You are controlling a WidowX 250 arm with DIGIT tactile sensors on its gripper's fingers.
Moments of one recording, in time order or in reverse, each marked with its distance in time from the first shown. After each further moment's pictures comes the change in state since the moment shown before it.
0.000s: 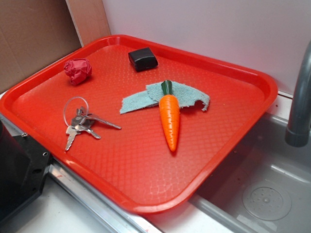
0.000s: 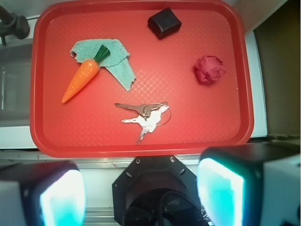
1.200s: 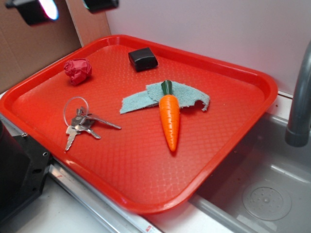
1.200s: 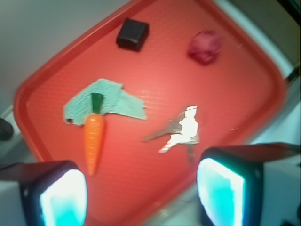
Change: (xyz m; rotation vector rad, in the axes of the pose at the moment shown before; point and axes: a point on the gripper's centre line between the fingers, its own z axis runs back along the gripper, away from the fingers) arm 0.053 -0.048 -0.059 -0.050 -0.105 0.672
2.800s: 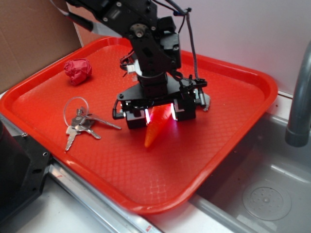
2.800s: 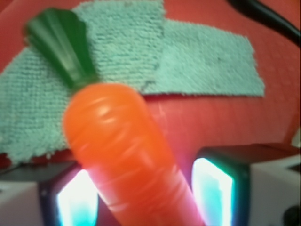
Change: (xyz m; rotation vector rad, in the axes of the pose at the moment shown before) arm -0.004 -0.035 -0.176 0.147 -0.128 0.192
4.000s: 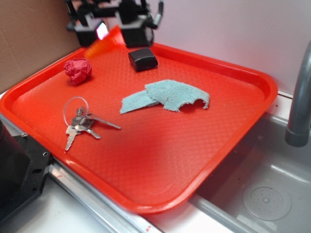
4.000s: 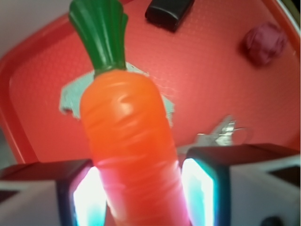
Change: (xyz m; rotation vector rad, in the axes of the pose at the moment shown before) arm 0.051 0.039 0.130 -0.078 0.265 -0.477
